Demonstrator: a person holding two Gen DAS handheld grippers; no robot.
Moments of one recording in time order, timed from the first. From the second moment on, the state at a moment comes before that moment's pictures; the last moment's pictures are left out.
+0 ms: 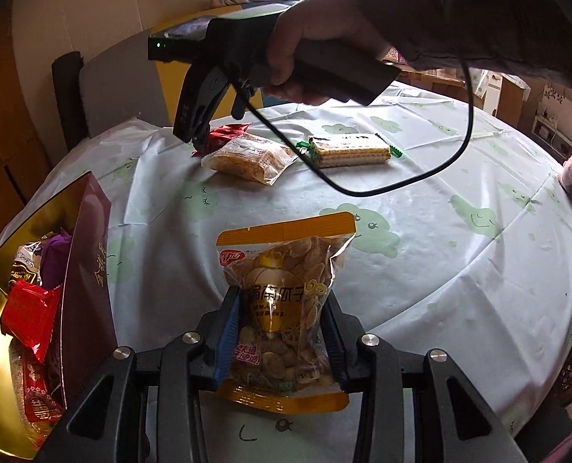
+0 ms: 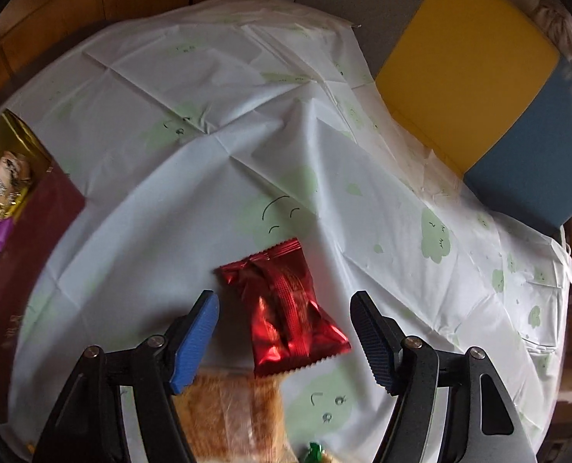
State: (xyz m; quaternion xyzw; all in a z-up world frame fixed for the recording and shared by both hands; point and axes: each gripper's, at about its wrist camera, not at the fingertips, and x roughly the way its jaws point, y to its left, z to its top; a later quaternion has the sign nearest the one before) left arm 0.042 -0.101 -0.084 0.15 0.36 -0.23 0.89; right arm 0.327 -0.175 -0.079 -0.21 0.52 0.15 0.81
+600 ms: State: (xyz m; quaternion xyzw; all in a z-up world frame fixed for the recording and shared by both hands) left arm 0.042 -0.104 -0.083 0.16 0.36 -0.22 0.89; right arm 0.197 -0.250 -0.019 -0.11 0.49 0.14 0.85
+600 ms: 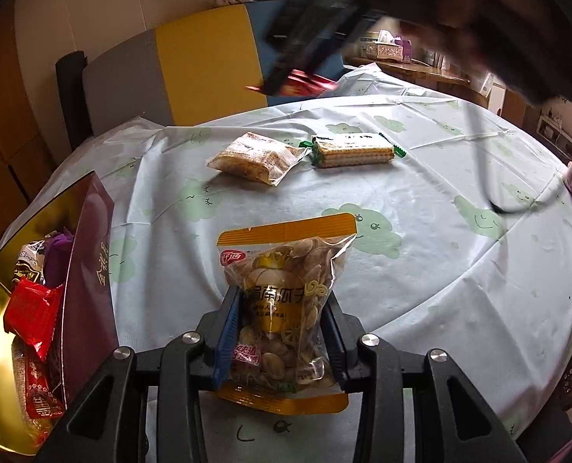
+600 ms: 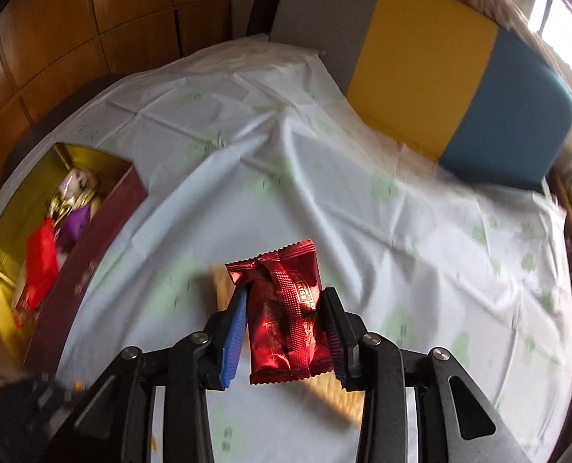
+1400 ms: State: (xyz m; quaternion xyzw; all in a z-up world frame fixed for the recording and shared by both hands) left arm 0.045 -0.075 -0.004 0.06 0.38 -0.23 0.89; right arm 0.121 -0.279 -0.094 -0.09 0.53 0.11 0.84
